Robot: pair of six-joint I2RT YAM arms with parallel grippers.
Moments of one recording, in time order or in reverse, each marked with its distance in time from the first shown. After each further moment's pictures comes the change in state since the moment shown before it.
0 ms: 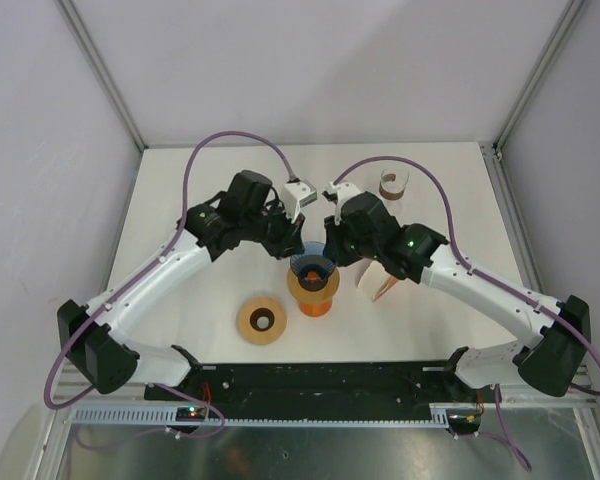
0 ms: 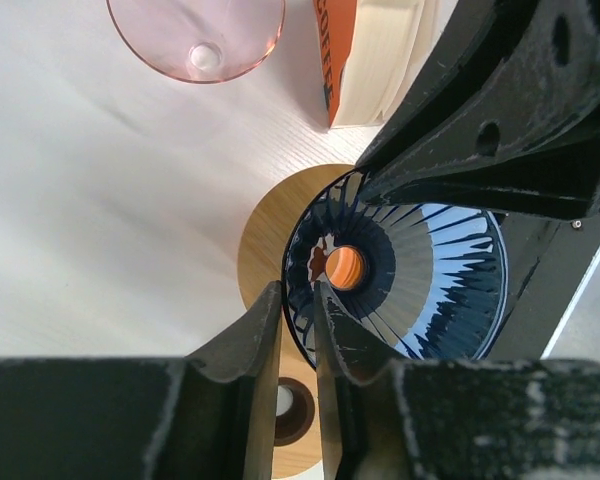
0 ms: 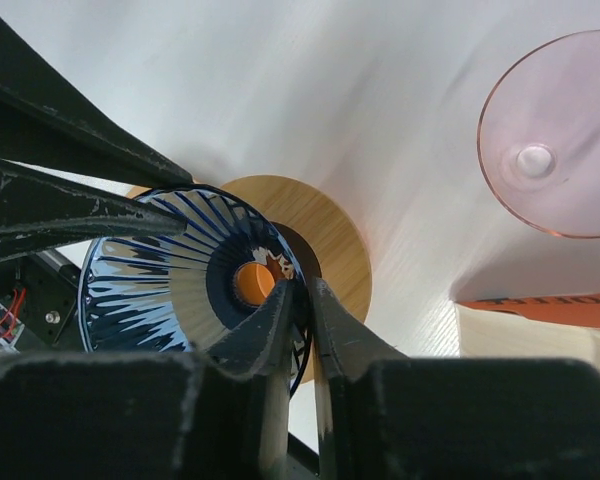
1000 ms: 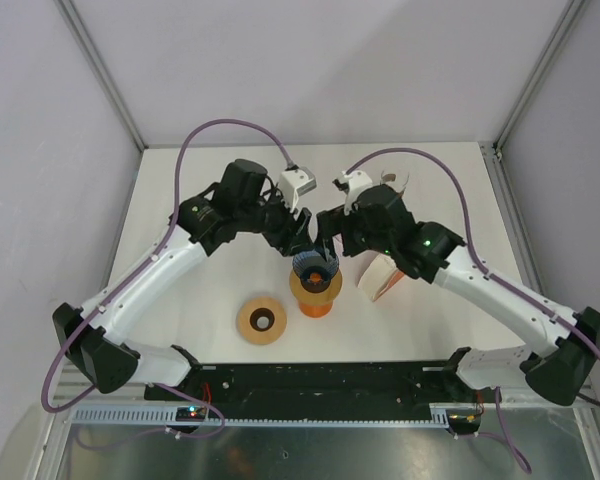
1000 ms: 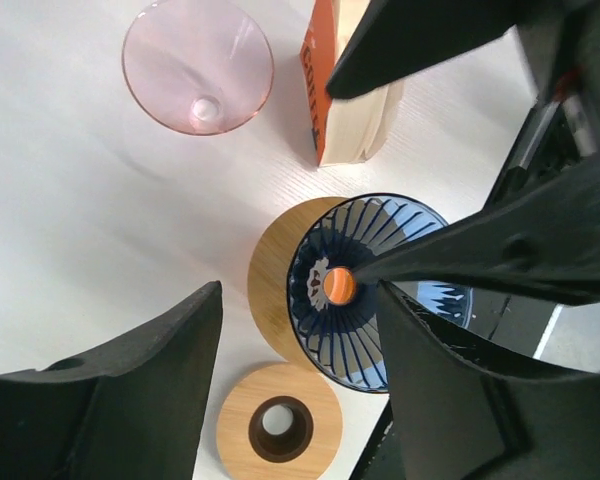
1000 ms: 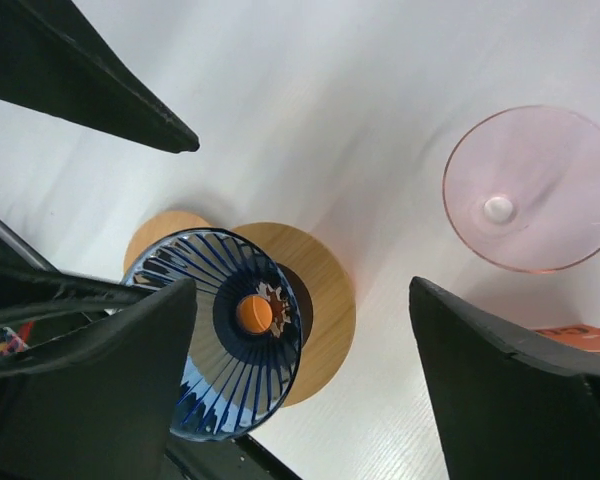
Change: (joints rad) left arm 0.010 0.008 0.097 -0.019 0.034 0.000; right arm -0.024 -0.043 0.008 0.043 -0.010 -0.043
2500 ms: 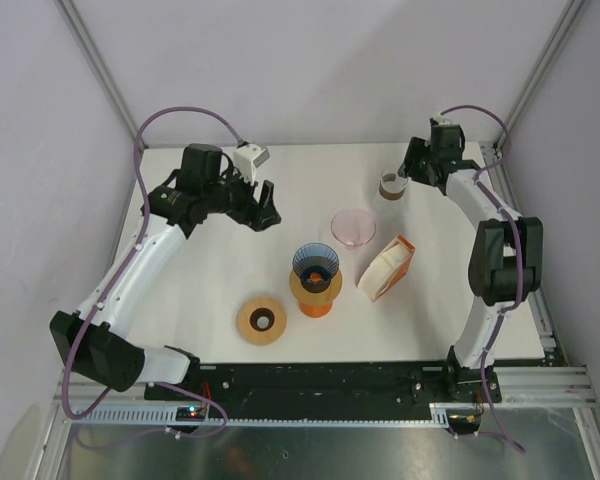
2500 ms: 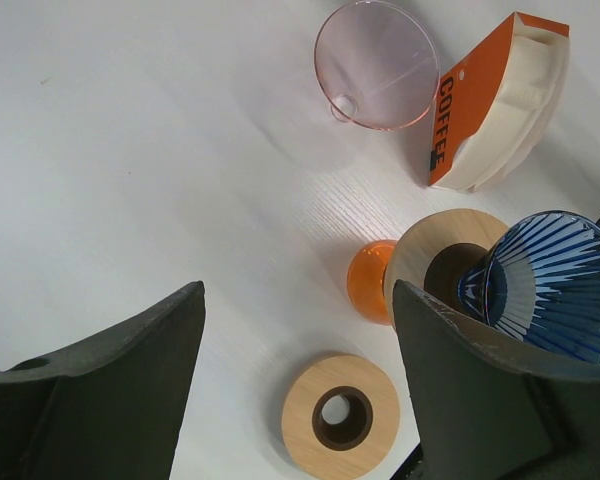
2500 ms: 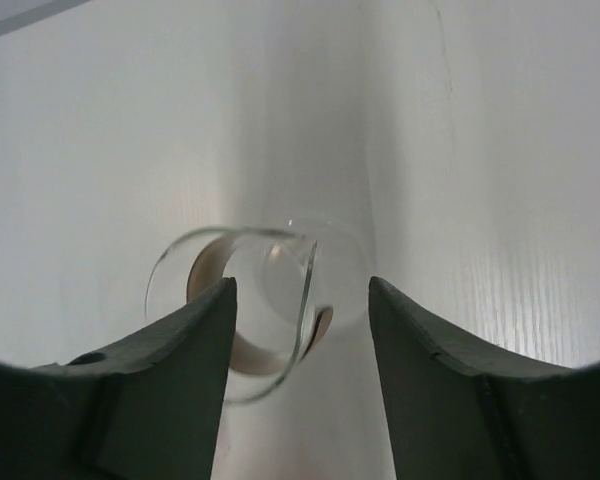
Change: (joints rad) left arm 0.294 0.000 -0.003 0.003 0.017 0.000; right arm -0.762 0.576 0.255 0.252 -0.115 0.030
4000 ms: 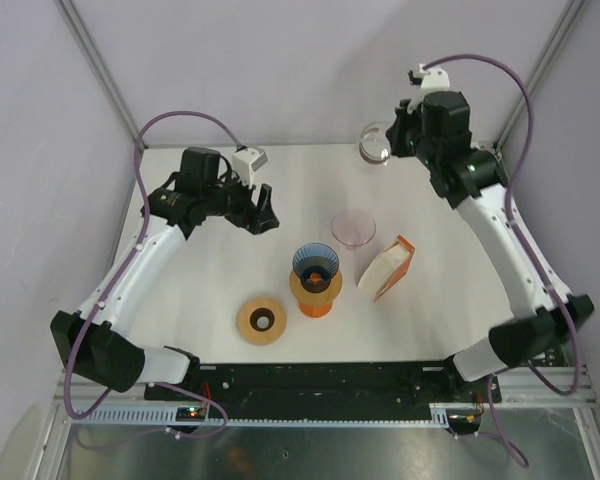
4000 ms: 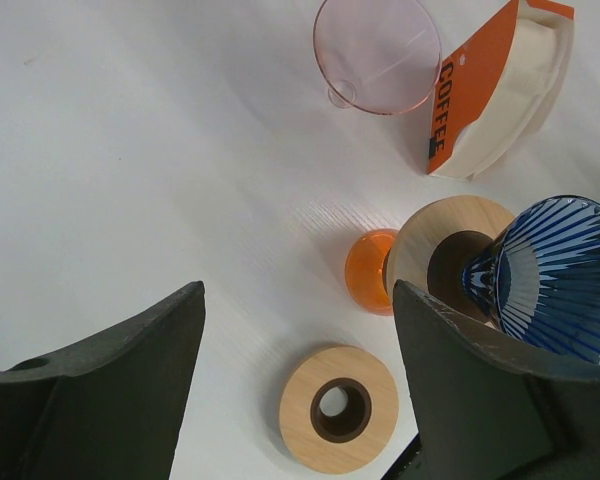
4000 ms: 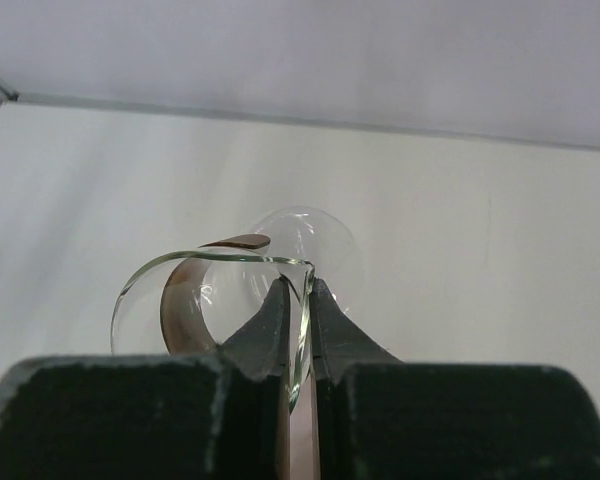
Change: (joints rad) left arm 0.023 -0.004 -0.034 0.000 0.031 0.009; right arm 0.311 -0.327 0.291 -0.260 0.203 -0.175
